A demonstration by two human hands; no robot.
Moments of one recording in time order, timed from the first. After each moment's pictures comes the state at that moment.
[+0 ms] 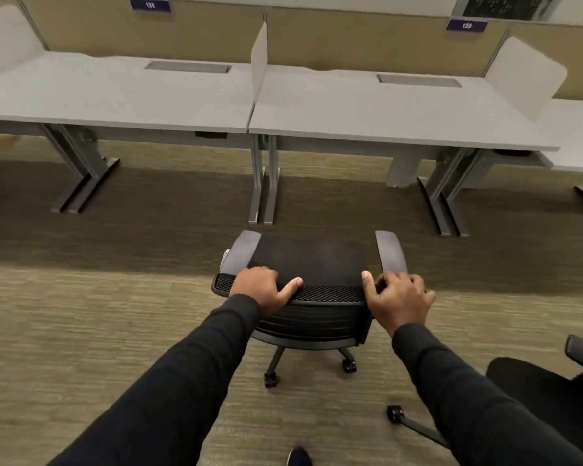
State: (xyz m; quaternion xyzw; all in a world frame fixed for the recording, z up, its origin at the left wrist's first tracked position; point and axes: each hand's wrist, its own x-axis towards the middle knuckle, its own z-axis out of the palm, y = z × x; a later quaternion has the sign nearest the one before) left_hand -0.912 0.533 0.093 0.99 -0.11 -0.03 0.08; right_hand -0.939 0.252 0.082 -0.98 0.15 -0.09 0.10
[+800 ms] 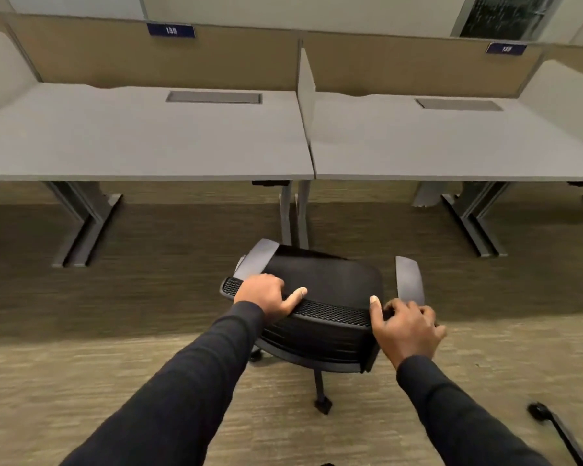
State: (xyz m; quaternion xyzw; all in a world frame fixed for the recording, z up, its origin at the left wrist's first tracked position) left_hand -0.643 0.885 0.098 0.98 -0.19 -0.03 0.08; right_hand -0.742 0.620 0.090 -0.96 0.27 -0.06 0.08
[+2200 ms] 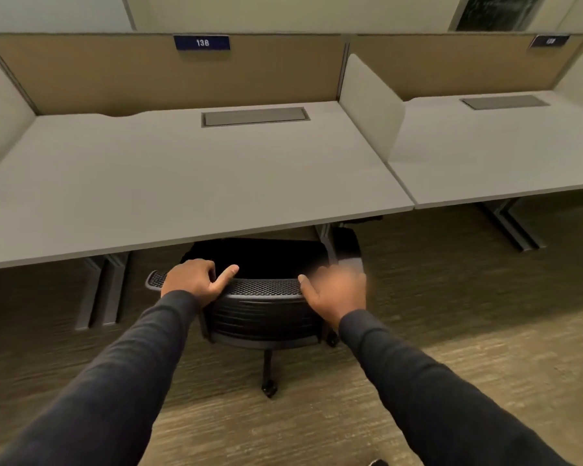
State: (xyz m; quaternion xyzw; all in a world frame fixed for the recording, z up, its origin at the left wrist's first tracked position) left_hand -0.300 1.371 0.089 0.99 -0.12 0.00 0.10; right_hand -0.388 1.077 0.076 -0.99 0.10 -0.05 0.07
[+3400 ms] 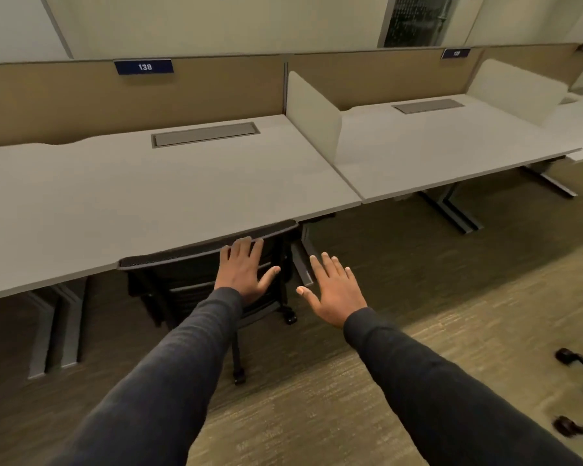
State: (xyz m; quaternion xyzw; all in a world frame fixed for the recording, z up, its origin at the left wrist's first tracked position) left_hand -0.330 1.220 0.092 0.95 -0.29 0.08 0.06; right_hand -0.460 1.019 0.101 -0.99 0.08 0.01 0.11
